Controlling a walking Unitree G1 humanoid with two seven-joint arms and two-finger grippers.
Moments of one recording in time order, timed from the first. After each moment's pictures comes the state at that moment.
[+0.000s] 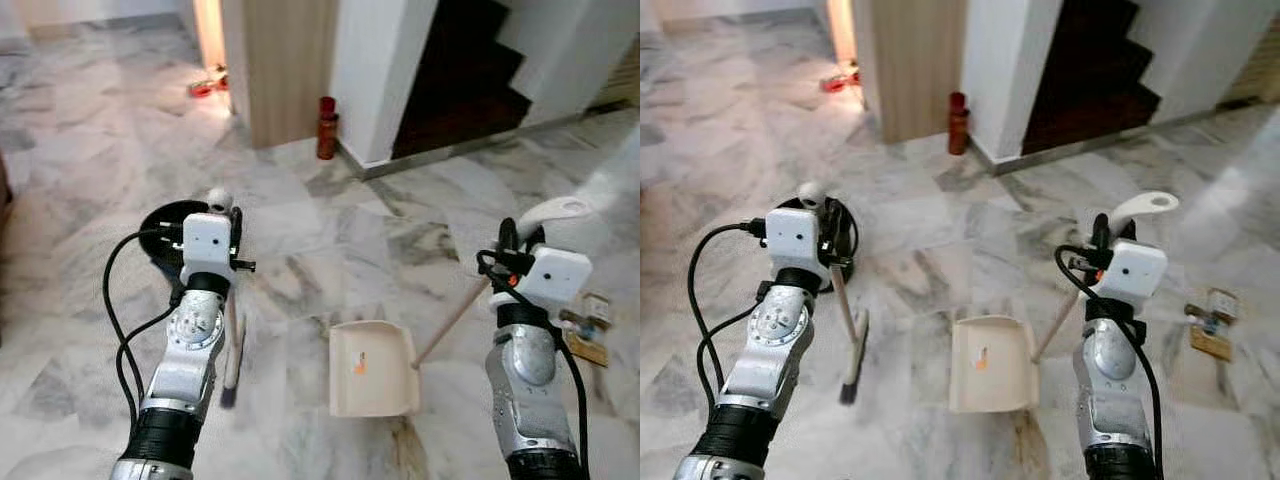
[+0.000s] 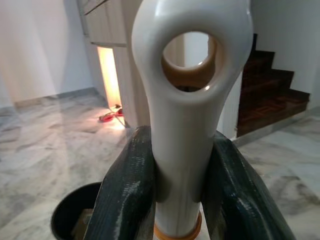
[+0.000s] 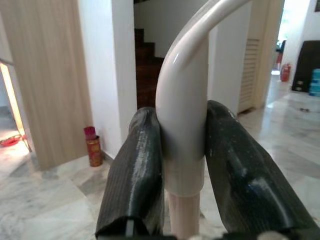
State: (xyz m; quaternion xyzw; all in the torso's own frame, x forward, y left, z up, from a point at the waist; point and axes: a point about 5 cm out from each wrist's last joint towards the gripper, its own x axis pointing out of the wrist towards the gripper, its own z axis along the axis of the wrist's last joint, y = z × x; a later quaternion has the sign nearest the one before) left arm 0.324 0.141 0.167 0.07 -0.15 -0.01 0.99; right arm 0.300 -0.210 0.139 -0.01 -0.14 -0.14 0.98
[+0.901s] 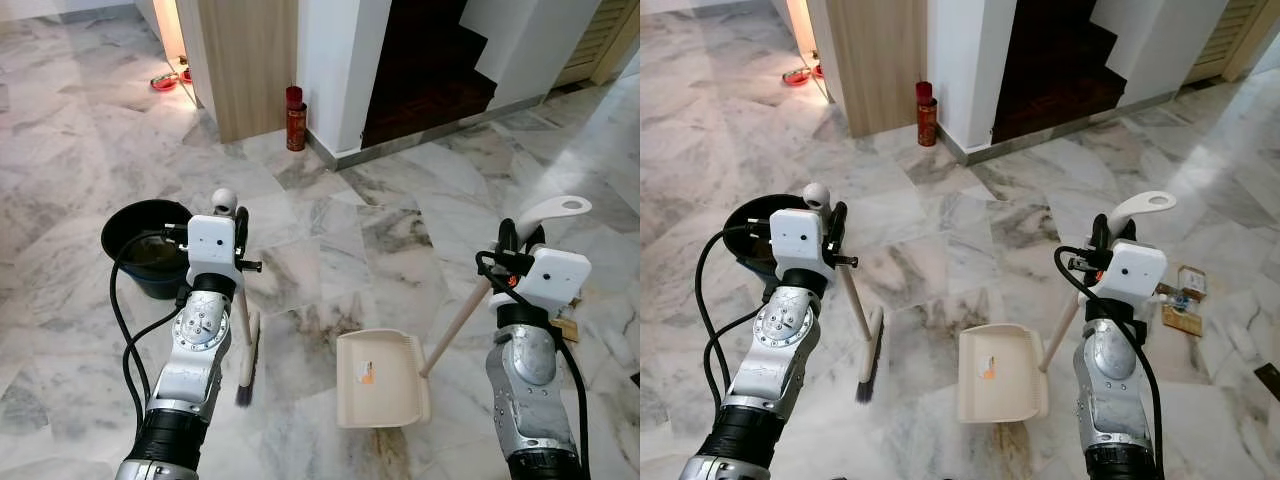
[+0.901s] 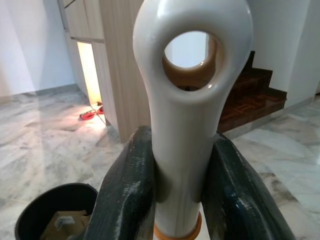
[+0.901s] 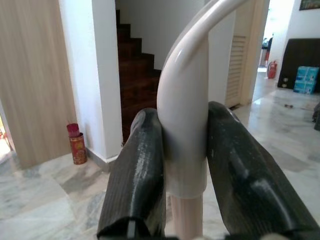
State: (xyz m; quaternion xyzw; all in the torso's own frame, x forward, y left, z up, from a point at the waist) left arm 0.324 0.143 0.167 0.06 -0.16 0.00 0.99; right arm 0.301 -0.208 0.139 -0.01 -0.14 -0.13 0.98
